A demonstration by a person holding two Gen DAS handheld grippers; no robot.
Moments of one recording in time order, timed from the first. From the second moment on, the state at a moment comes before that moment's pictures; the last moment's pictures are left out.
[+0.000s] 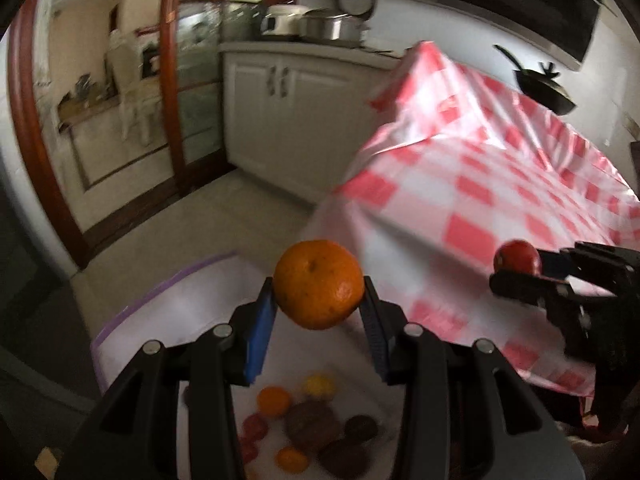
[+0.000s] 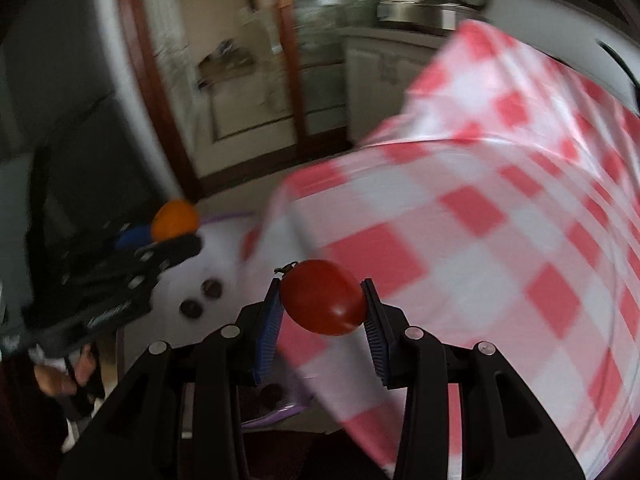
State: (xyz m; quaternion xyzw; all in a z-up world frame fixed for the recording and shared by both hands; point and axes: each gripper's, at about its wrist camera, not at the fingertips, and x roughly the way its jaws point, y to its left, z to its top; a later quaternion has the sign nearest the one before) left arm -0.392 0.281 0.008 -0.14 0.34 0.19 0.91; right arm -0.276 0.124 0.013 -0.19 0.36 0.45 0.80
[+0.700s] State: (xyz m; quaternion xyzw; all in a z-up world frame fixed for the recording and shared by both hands) left arm -0.415 0.359 -0.122 -0.21 0.52 0.26 0.78; right arm -0.360 0.228 -0.144 -0.41 0.45 0.48 0.63
